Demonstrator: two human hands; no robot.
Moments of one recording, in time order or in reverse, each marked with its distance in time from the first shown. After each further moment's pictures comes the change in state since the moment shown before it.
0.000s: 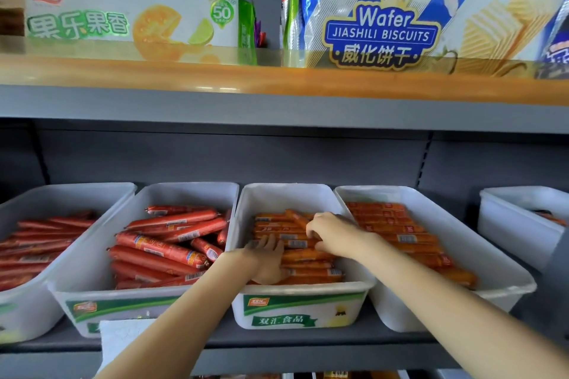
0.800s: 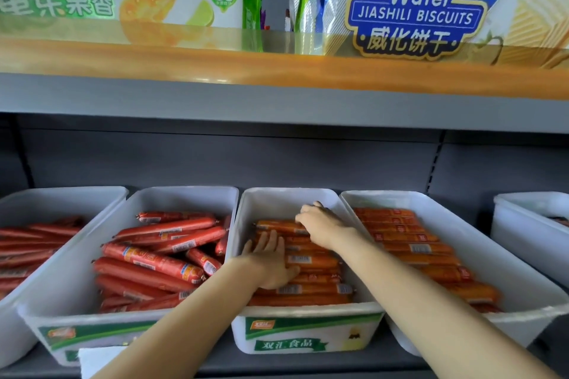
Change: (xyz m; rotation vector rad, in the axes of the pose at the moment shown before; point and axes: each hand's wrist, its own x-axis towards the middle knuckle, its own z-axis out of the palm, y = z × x) left_hand 0.023 -0.009 0.000 -0.096 0.054 -0.058; right_hand 0.068 0.005 0.013 -0.010 0.114 0.059
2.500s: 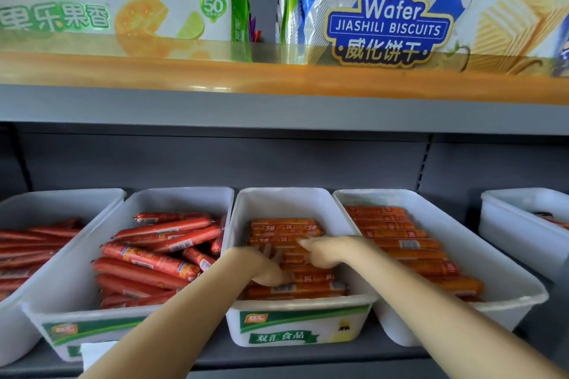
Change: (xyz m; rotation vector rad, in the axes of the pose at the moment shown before) left_hand 0.004 0.001 -0.004 0.100 -0.215 -0.075; right_hand -0.048 -0.011 -0.011 0.032 -0.469 0.133
